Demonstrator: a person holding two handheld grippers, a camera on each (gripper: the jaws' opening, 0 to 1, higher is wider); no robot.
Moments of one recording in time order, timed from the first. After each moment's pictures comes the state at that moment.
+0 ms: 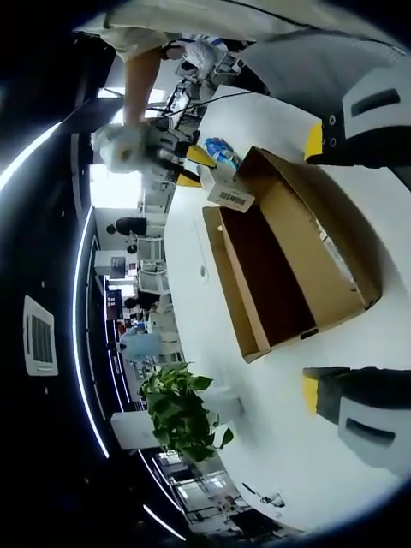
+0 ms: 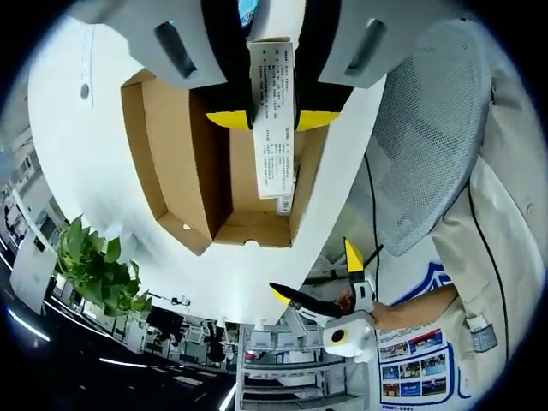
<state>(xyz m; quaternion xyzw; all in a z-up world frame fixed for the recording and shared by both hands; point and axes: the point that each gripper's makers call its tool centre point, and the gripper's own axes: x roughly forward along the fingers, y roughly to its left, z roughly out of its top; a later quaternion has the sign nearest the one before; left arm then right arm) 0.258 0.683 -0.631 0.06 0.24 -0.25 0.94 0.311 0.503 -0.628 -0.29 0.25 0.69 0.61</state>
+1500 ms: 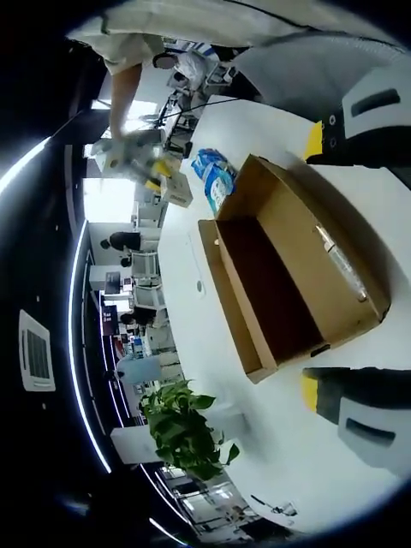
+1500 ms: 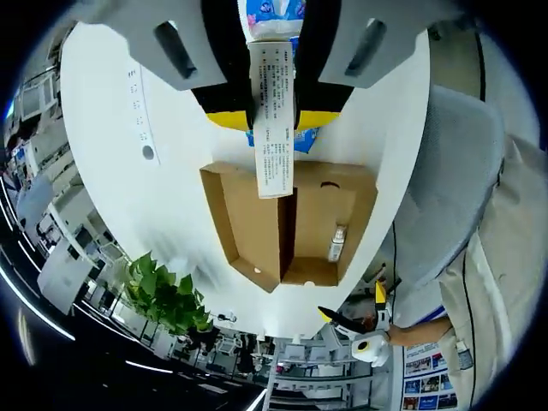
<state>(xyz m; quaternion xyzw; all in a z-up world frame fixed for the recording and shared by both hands) 0.264 0.667 -0.639 0.08 0.25 -0.29 0.92 0.397 0.353 -0.614 -0.35 0.25 0.61 0.67</state>
